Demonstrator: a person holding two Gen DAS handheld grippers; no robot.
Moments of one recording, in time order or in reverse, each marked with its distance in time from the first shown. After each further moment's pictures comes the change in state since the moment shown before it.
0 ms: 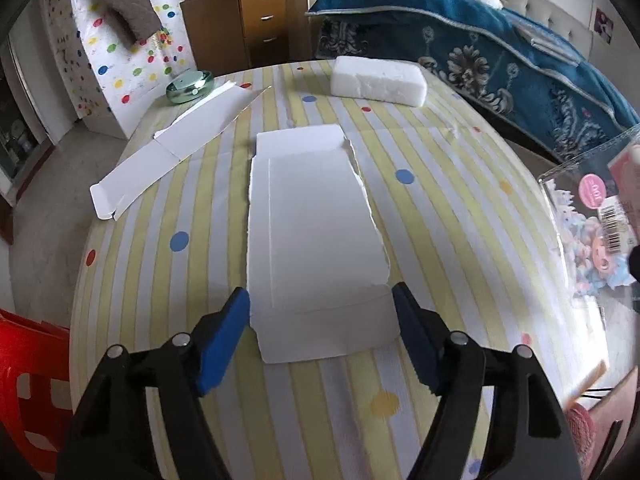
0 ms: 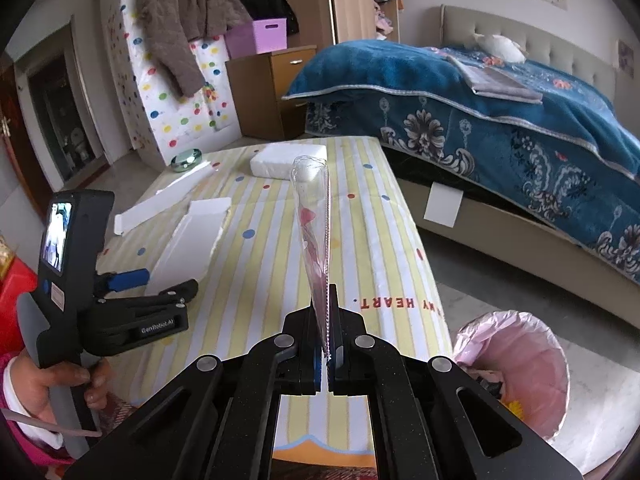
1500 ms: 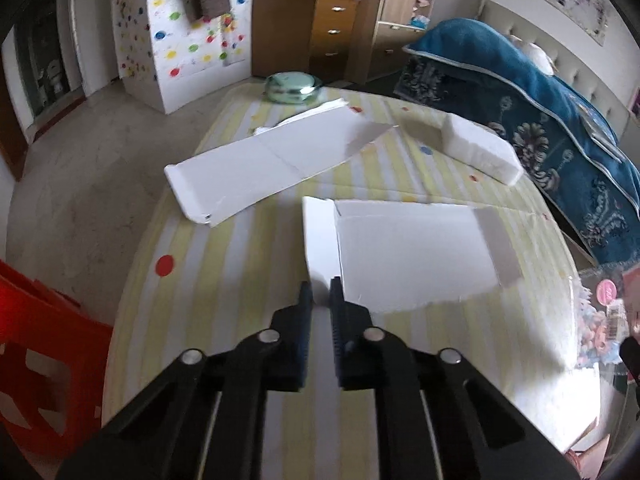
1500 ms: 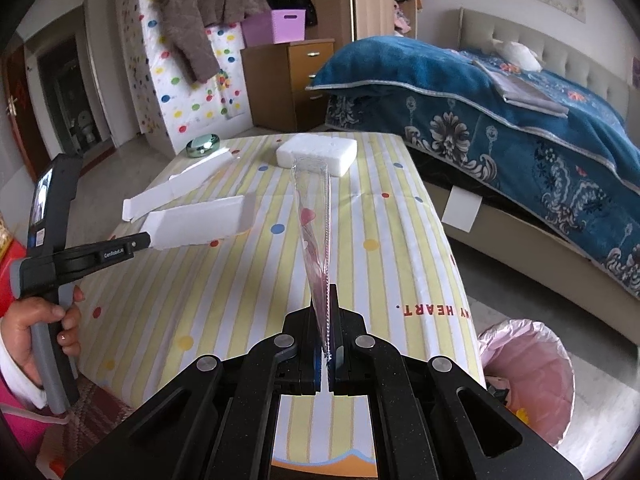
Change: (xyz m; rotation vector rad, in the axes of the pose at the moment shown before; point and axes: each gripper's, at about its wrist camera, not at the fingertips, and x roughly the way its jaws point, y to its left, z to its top) left arm 0.003 0.087 0.018 -0.211 -0.074 0.020; right arm 0.019 0.039 0.004 -0.057 0.026 -0.005
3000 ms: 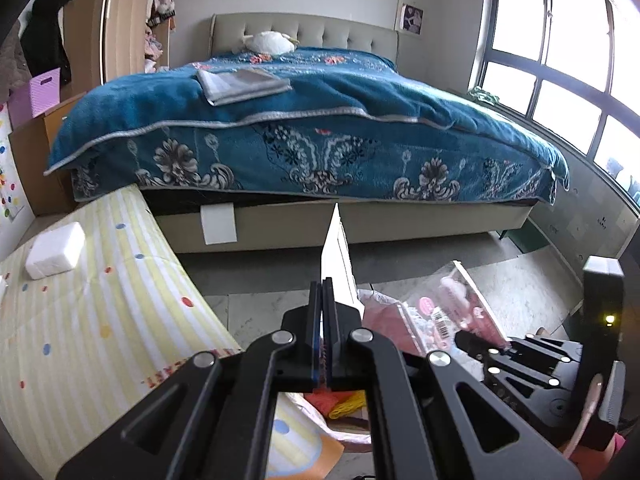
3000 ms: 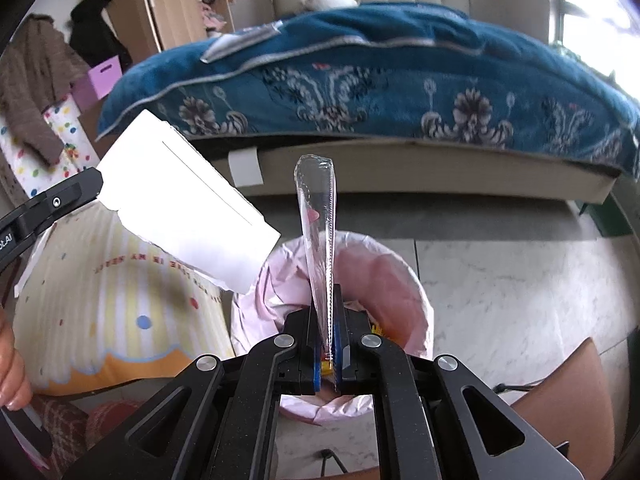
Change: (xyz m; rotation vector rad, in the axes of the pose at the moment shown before) left arm -0.073 -0.361 -0.075 0.577 -0.138 -0.556; right arm -0.075 -0.259 -0.116 0.459 0.043 -0.299
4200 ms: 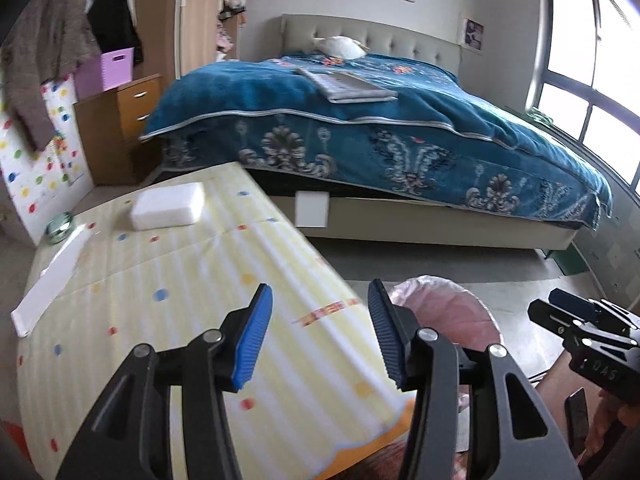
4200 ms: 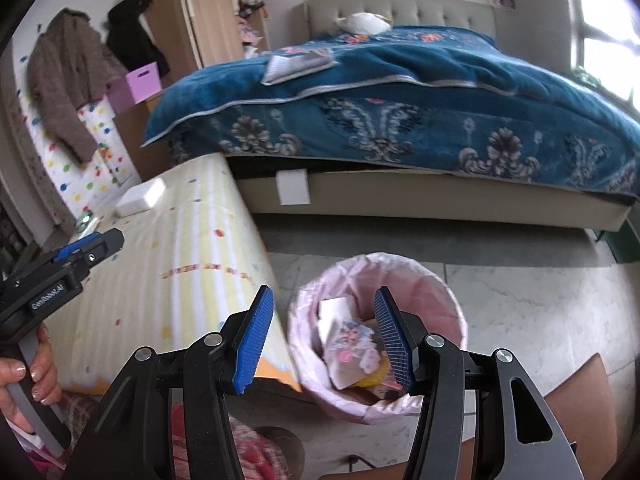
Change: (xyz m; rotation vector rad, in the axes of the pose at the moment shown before) left arm -0.088 0.100 -0.041 -0.131 -0.021 0.206; right arm -0.057 0.067 -0.002 -0.089 -0.091 0.089
